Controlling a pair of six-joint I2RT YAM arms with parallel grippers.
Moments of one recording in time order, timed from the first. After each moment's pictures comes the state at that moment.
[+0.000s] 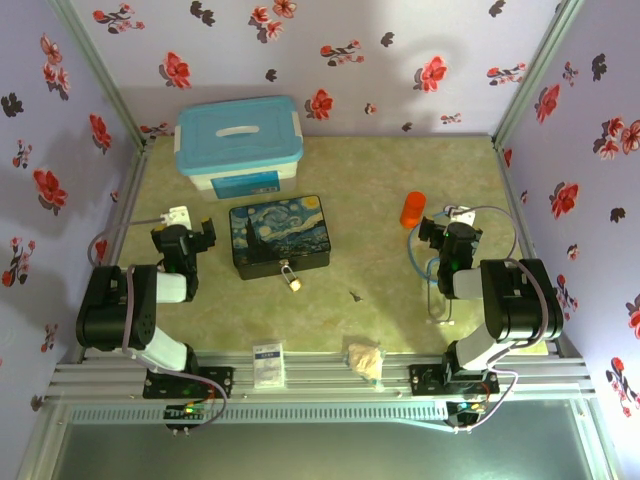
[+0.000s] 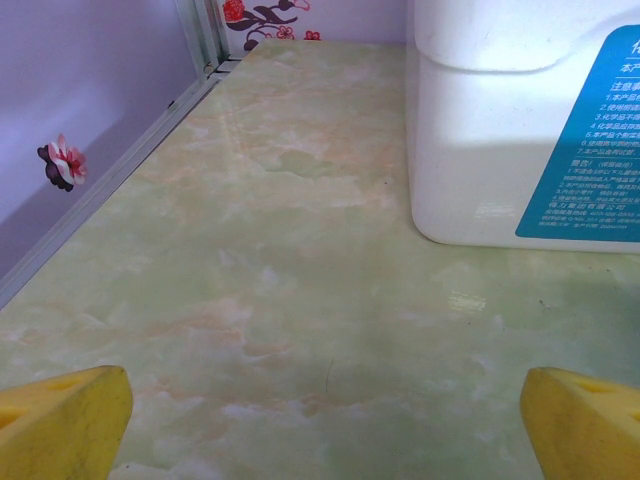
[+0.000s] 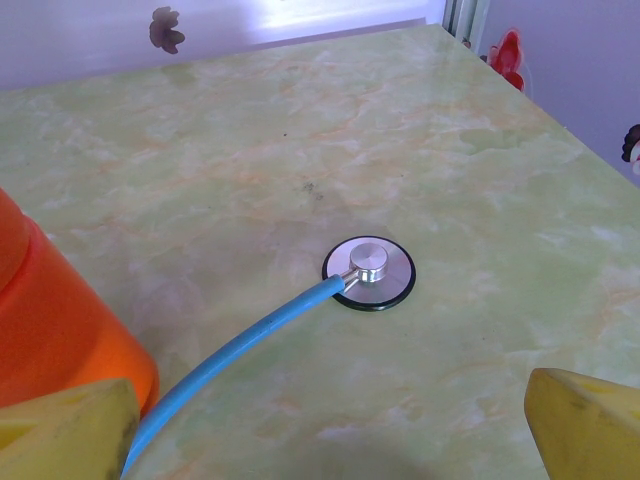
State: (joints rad) left arm -0.02 1.54 0.37 0.82 -0.26 -0.04; right arm 0.03 1.56 0.37 0.81 0.21 0.13
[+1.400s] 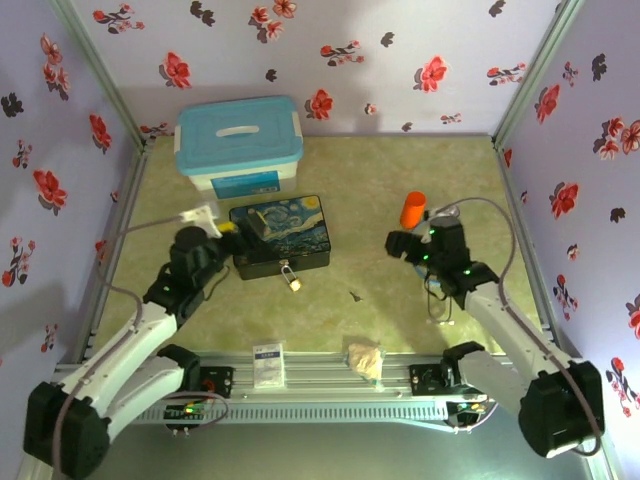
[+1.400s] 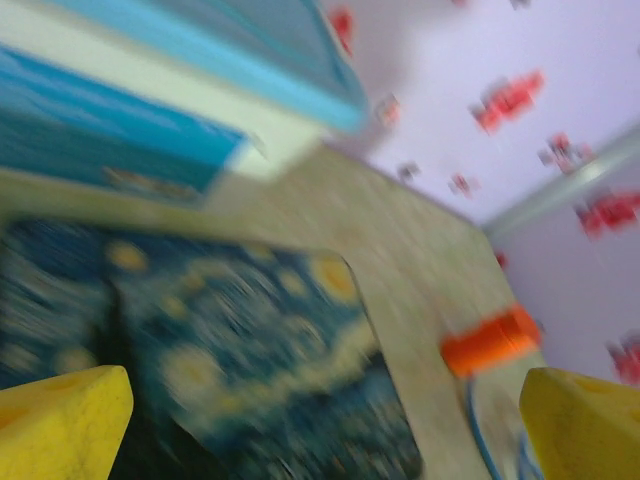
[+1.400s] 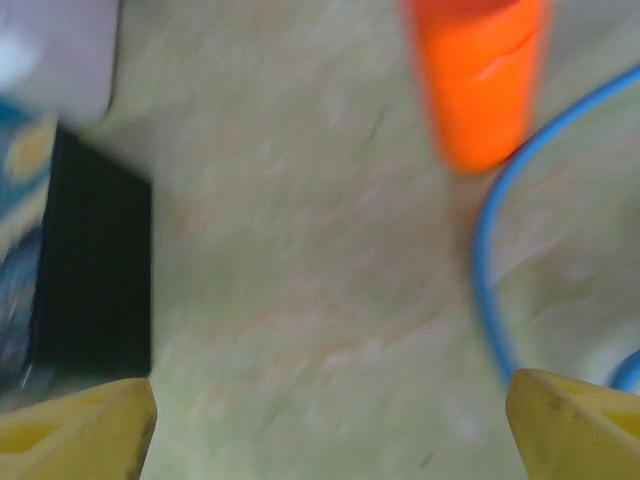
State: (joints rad) left arm -0.53 0.85 0.51 0.08 -0.03 -0.71; right arm 0.39 0.97 0.60 -0.35 -0.05 0.48
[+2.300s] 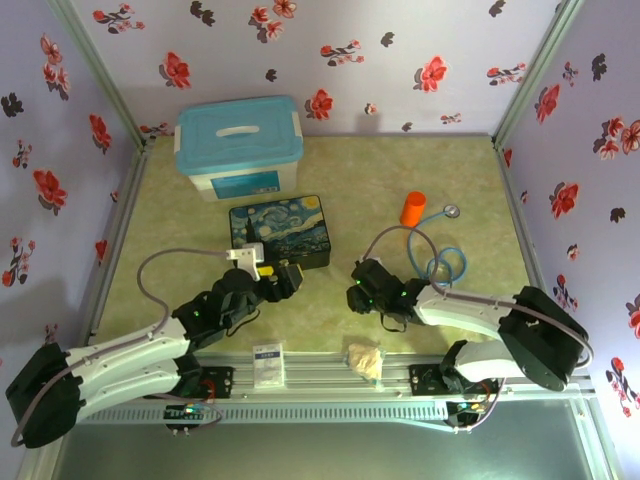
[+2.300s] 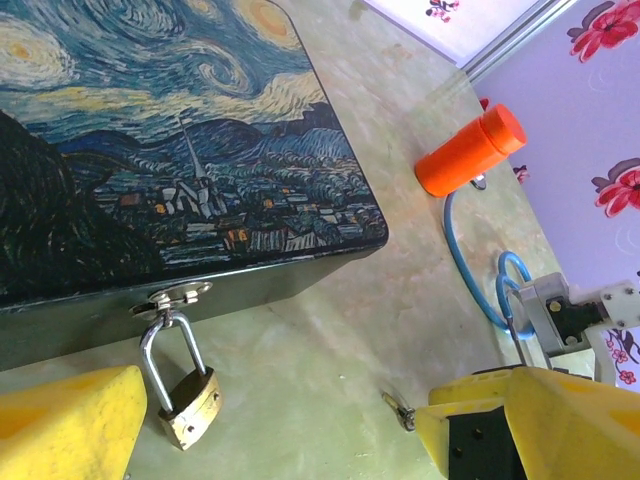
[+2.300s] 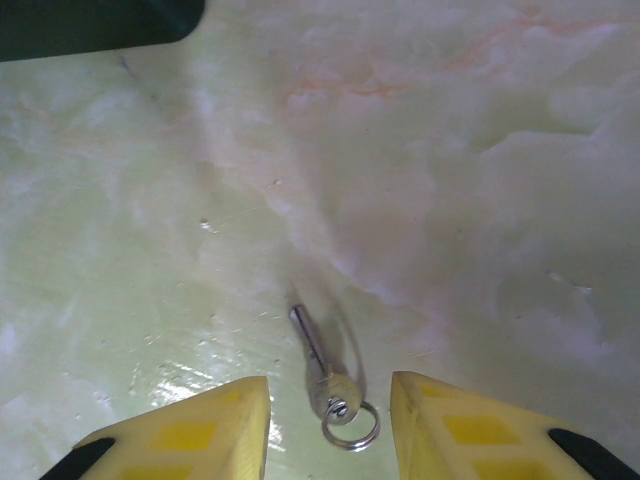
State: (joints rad) left arm -0.95 0.88 0.32 0.17 -0.25 -0.83; right arm 0.91 1.30 0.51 -0.21 0.12 0.66
